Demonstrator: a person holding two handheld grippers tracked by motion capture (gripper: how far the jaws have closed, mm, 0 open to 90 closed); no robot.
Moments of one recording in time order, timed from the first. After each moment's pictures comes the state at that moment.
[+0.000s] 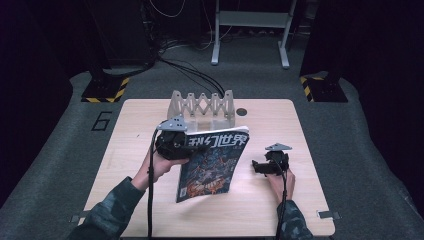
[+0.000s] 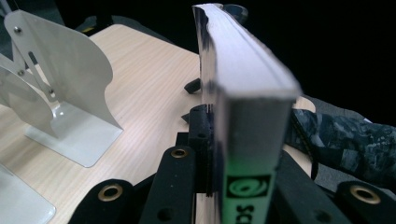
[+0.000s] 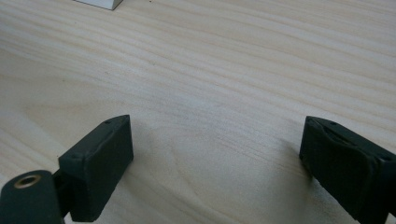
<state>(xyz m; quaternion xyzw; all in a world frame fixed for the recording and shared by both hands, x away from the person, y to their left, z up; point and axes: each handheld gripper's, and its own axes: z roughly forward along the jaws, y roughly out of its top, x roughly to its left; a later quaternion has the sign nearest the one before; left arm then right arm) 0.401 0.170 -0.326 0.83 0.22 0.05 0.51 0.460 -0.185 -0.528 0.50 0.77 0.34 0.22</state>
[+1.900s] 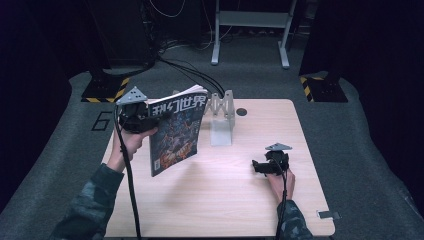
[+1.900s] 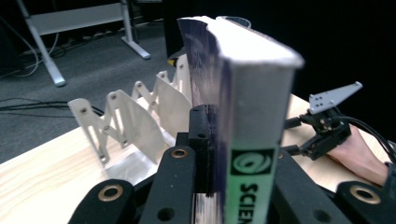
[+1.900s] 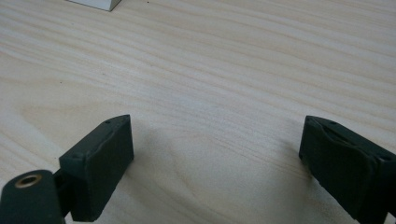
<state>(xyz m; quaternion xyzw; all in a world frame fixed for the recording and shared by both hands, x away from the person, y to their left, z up) 0.437 0.254 -0.288 0.77 0.34 0.19 0.51 0.461 -0.185 -0.528 0.51 0.76 0.34 0.22</state>
